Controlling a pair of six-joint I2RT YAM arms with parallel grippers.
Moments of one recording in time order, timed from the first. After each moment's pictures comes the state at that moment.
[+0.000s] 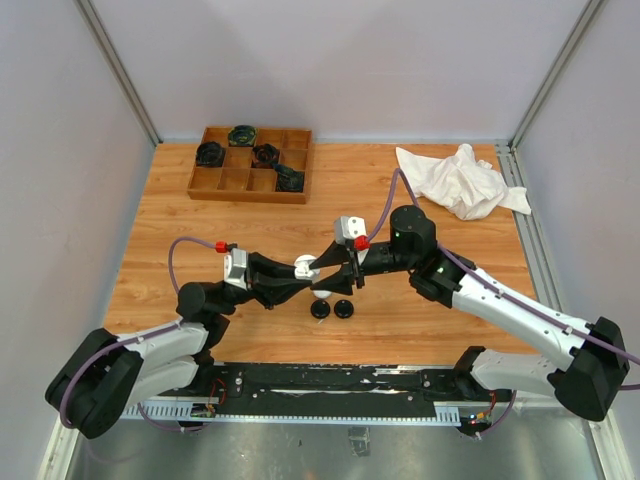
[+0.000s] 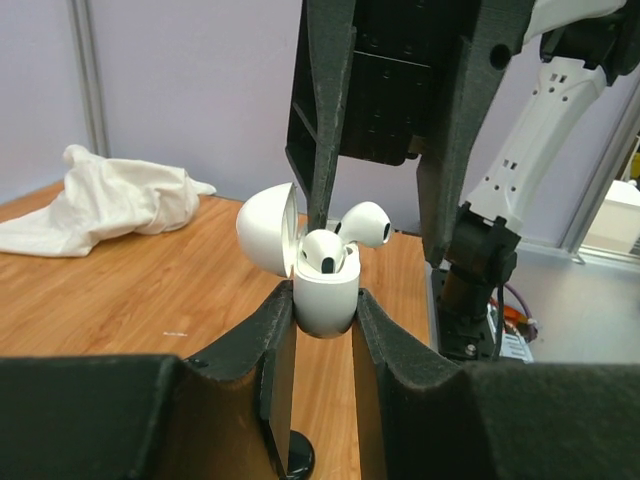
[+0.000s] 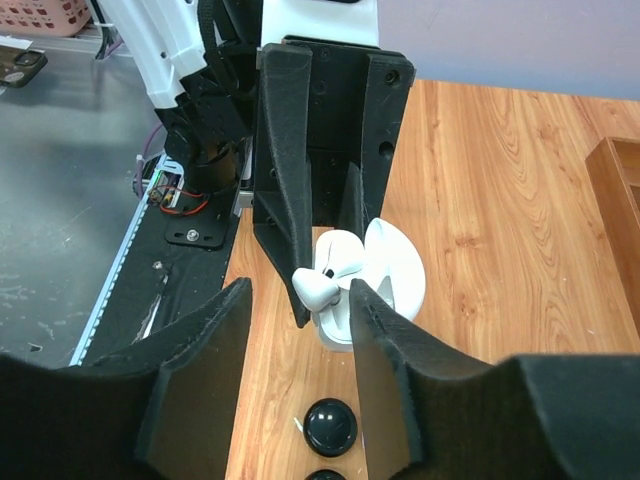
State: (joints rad) left arm -0.56 1.04 0.12 1.45 0.73 -0.48; right arm 0.84 1.15 0.89 0.08 -0.81 -0.20
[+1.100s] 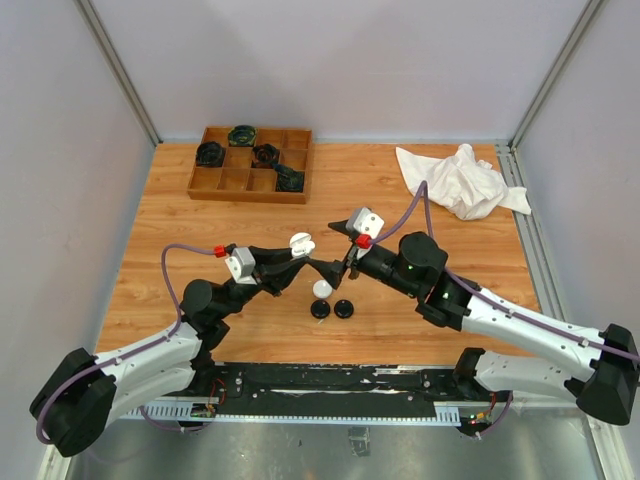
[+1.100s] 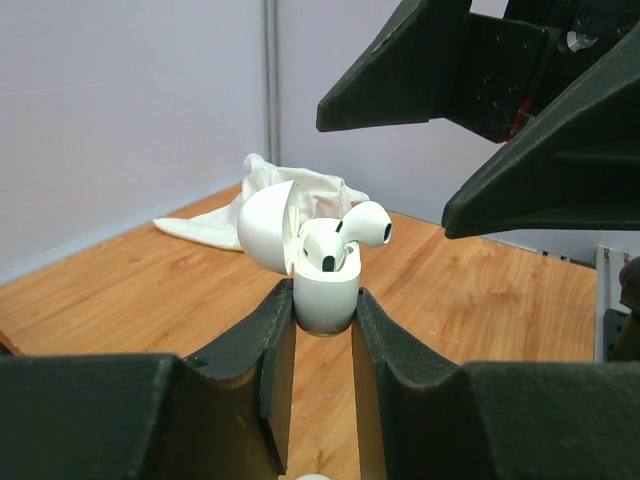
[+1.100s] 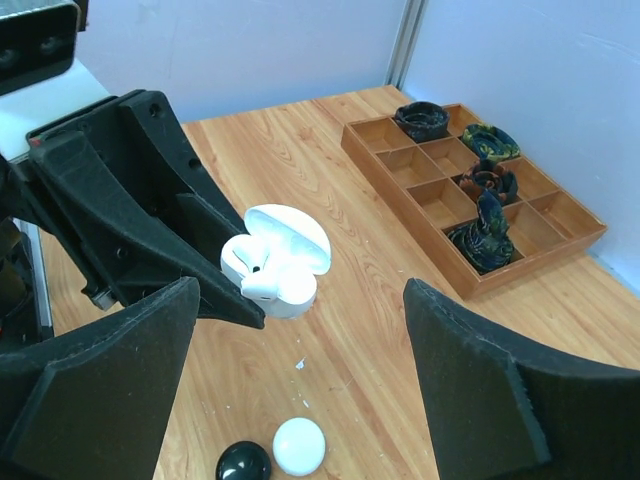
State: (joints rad) left arm -0.68 0.88 0.16 1.11 0.29 -0.15; right arm 1.02 1.02 0.79 0.27 -0.05 -0.13
